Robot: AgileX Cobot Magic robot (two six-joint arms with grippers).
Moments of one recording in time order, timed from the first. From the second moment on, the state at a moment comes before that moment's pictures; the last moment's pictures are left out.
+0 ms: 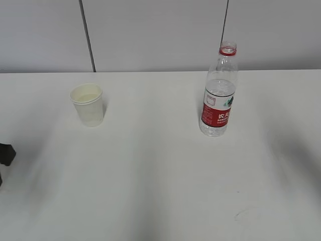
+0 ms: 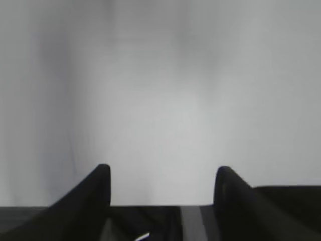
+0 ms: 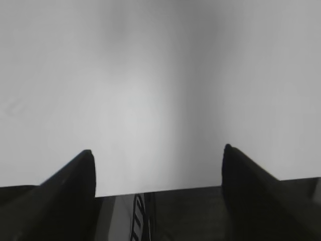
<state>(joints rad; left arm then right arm) -0.24 1.35 -0.84 0.09 1.04 -0.33 0.06 1.34 -0.96 -0.10 1.18 0.18</state>
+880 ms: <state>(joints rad) -0.24 1.03 -0.84 0.00 1.22 -0.20 0.06 1.02 -0.99 0.05 1.23 0.10</state>
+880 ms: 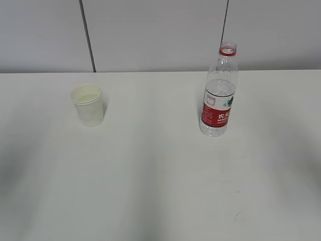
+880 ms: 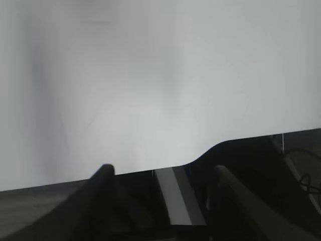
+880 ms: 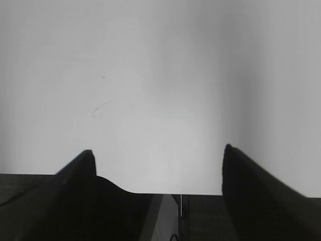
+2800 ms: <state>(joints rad) -0.18 0.00 -0.53 -0.03 1.11 -0.09 0.06 -0.02 -0.50 -0.10 1.15 -0.05</state>
